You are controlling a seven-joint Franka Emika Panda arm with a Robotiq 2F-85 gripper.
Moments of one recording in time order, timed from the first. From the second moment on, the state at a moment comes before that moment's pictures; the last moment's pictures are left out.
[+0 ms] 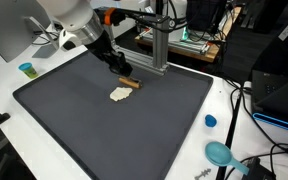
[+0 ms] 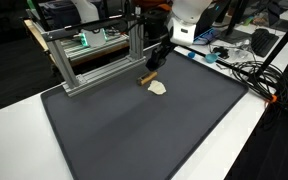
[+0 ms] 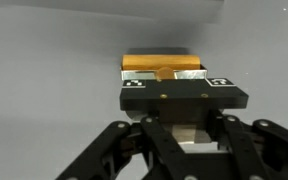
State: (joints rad) arm 0.02 0.59 0.01 -1.54 -0.01 1.75 -0.02
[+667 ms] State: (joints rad) arm 0.01 0.11 -0.02 -1.94 -0.06 2.04 0.15
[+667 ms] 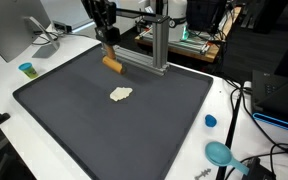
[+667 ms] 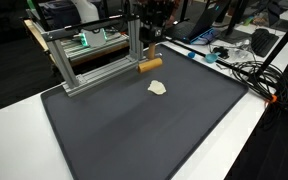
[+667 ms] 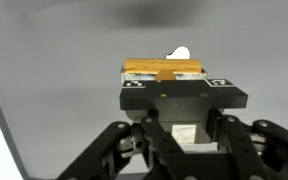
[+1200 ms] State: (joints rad) arm -0.02 -0.29 -0.03 -2.23 -0.12 2.05 0.21
